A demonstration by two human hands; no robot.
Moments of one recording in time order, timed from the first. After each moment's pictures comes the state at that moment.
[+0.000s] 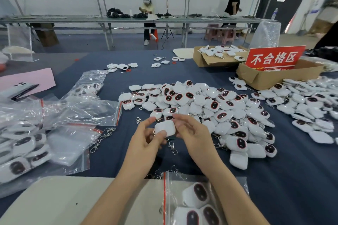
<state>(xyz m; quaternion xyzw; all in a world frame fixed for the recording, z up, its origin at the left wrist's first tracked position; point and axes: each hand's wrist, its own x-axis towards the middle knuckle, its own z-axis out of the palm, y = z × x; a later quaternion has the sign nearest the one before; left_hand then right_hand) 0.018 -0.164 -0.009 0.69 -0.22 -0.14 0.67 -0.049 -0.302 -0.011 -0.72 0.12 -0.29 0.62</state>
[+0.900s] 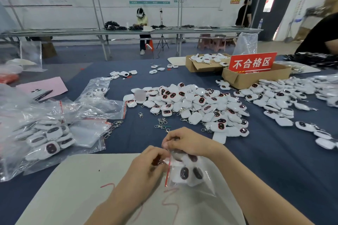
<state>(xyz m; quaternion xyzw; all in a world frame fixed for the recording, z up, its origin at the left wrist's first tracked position) -0.060 -0.080 -0.018 0.76 -0.46 -0.06 0.46 -0.106 -0.280 0.027 -0.89 0.05 0.01 0.45</state>
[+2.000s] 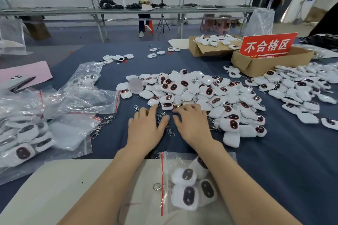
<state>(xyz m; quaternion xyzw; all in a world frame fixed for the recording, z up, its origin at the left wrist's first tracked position) 0.043 -0.185 -0.023 0.93 -0.32 0.04 0.18 -0.040 -0.317 -0.024 -0.95 0.23 -0.17 0.09</state>
